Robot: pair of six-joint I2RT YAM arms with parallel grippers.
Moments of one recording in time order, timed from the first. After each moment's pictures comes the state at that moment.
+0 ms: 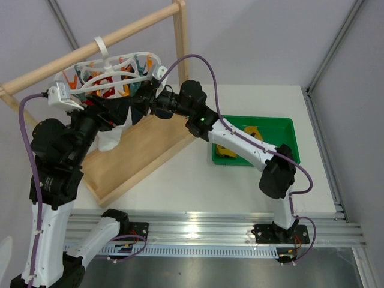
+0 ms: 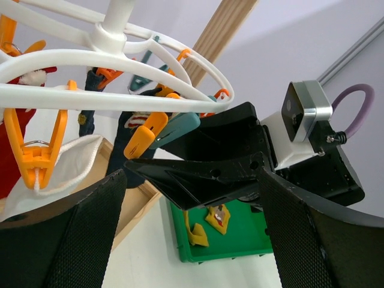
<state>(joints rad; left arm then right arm) -0.24 0.81 1.42 -0.53 0.02 -0.56 0.92 1.99 1.94 0.36 -0.46 -0.01</state>
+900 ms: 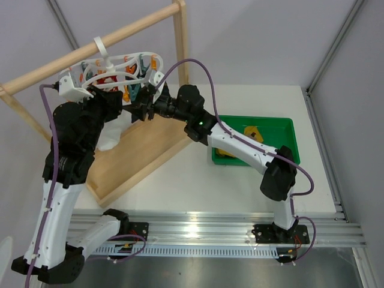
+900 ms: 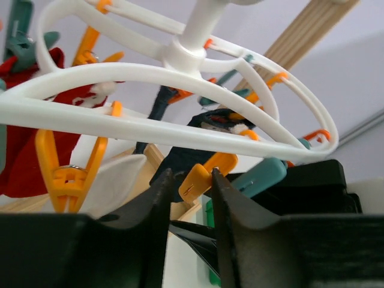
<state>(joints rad) -0.27 0.92 1.41 -0.50 -0.19 -0.52 0.95 1.98 1.92 0.37 -0.45 -0.03</state>
